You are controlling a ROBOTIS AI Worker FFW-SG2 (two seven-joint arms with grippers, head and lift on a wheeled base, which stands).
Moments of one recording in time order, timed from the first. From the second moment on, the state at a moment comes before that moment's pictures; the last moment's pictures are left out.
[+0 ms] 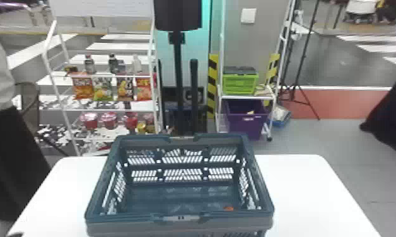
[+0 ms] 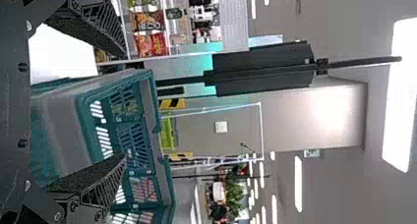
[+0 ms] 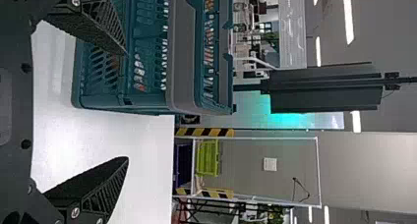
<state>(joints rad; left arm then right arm) 0.95 0.00 0.34 -2.28 0.20 -0.27 -0.46 1.00 -0.12 0.07 -2.11 -0.01 -0.32 0.04</state>
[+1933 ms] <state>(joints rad) 0.93 0.00 0.14 -1.92 0.11 -0.59 -0.24 0.94 -0.18 0.13 -2.11 -0.04 -0.29 0.04</state>
